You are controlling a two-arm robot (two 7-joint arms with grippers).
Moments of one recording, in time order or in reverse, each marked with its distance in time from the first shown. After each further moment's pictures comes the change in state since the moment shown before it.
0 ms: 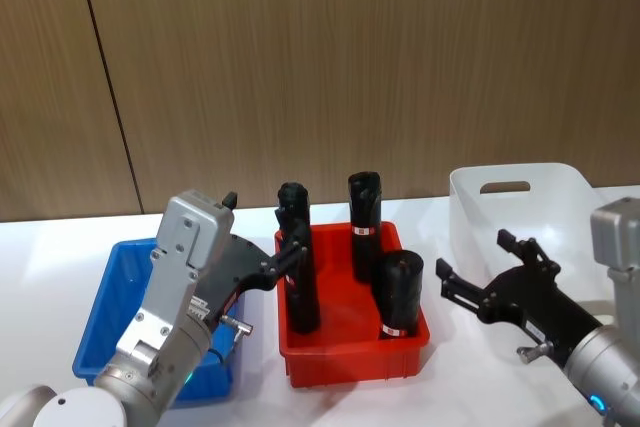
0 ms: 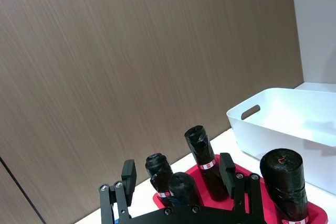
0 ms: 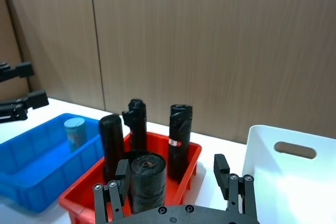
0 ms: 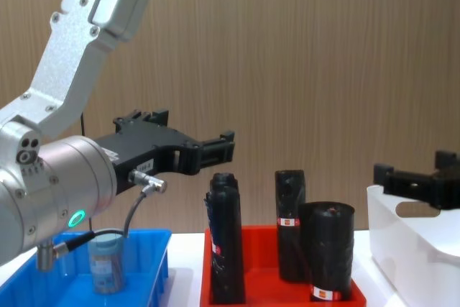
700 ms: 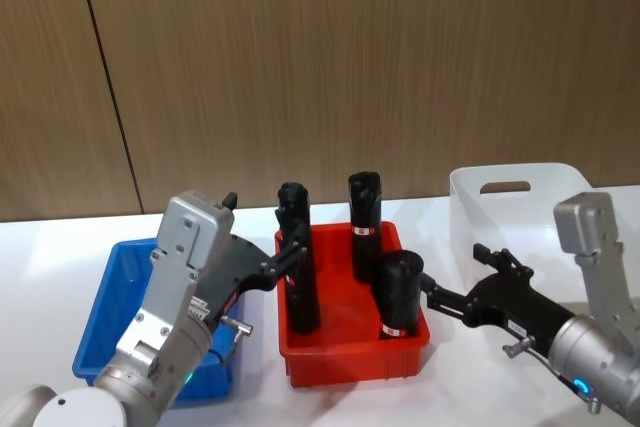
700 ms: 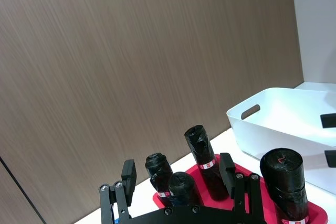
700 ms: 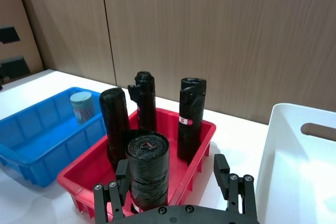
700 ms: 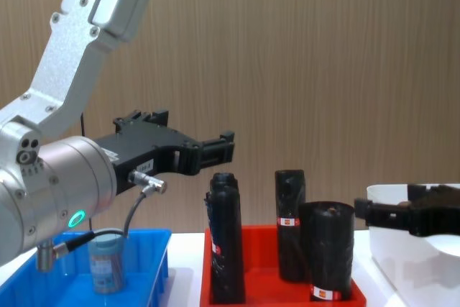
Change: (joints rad) left arm 0.000 0.000 0.000 0.000 0.000 0.000 0.000; right arm 0.121 -0.028 -0.003 0.171 -0.010 0.073 0.151
